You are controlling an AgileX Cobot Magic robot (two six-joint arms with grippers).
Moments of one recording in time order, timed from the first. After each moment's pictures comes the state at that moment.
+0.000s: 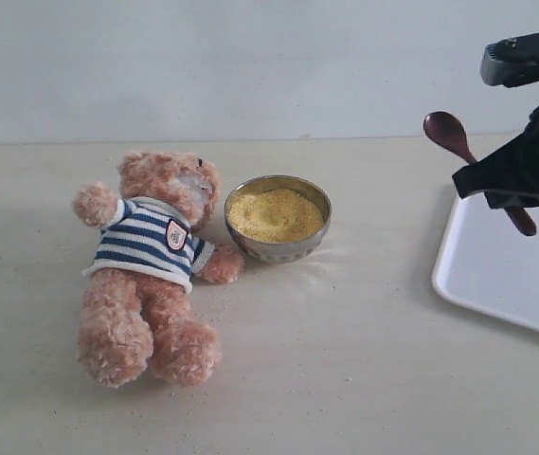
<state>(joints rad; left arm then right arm) -0.01 0.10 0.00 -0.87 -0.06 1.00 0.24 1.40 -0.96 0.02 0.60 -0.10</state>
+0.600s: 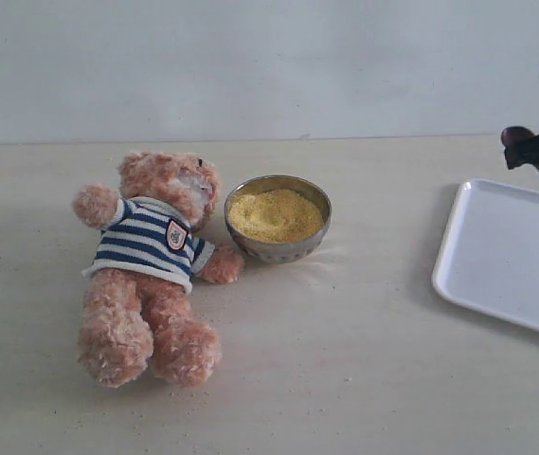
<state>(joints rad) -0.01 0.10 0.00 -0.87 -0.06 1.00 0.00 1.69 -1.16 0.04 0.68 -0.07</state>
